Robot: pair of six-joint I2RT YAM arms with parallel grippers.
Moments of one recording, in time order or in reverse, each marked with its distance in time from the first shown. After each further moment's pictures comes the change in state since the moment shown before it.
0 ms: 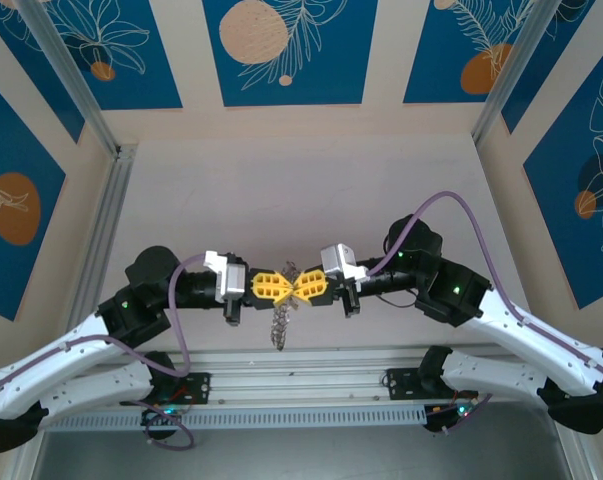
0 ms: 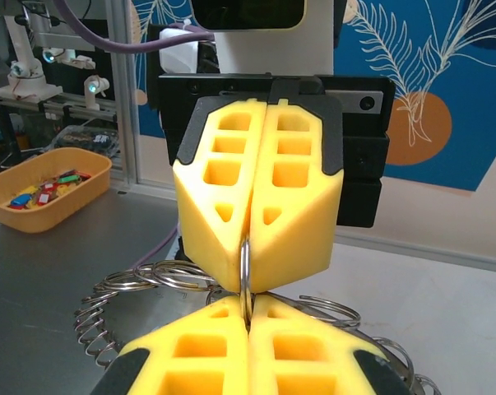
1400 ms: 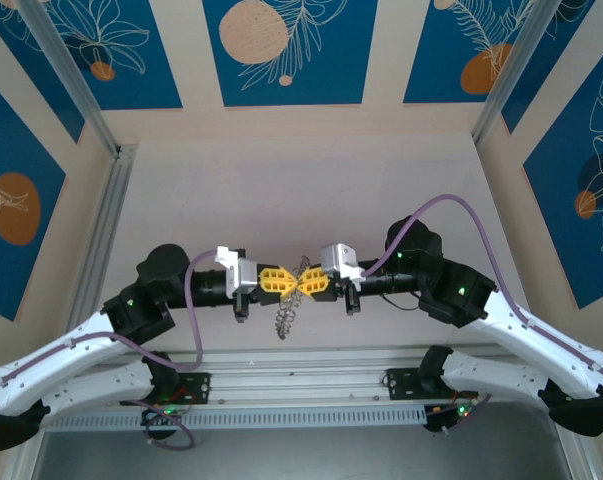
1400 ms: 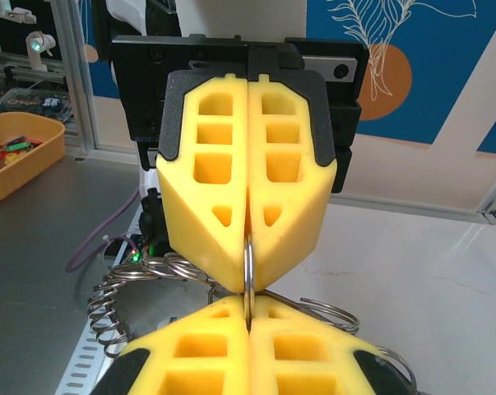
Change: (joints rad) left arm 0.000 0.019 0.000 -0.054 -0.085 0.001; right arm -0.010 -0.013 0.011 -0.116 0.110 -0.060
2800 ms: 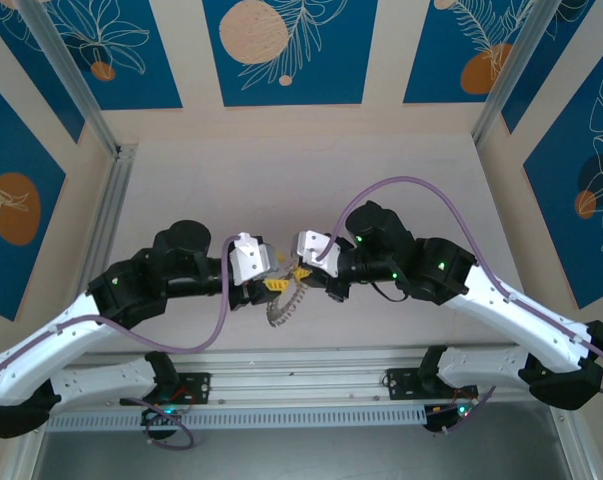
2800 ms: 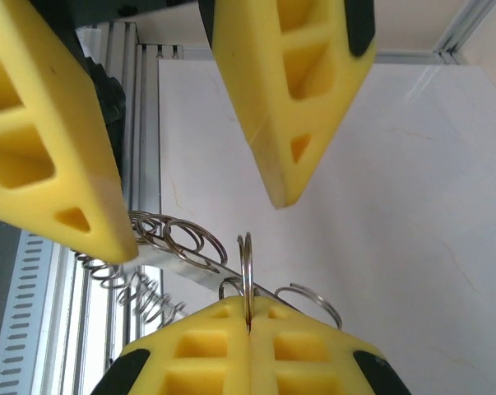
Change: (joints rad) left arm 0.000 0.145 0.336 -0.624 -0.250 0.178; right arm 0.053 0.217 0.274 -0.400 0.331 -0.056
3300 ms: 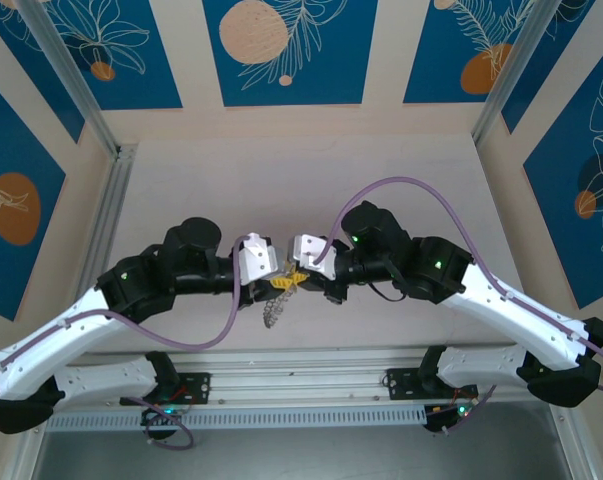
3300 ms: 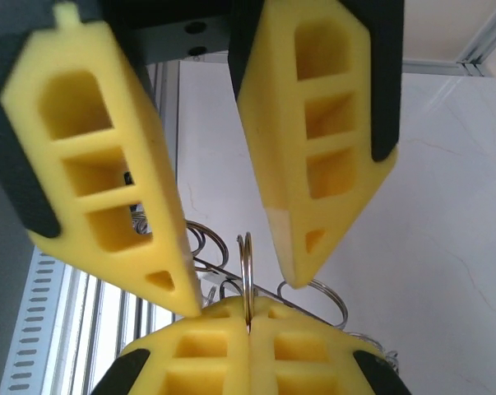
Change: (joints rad) left arm 0.000 0.042 0.016 -0.023 0.027 0.018; right arm 0.013 0.018 0.012 -0.012 -0.036 -0.024
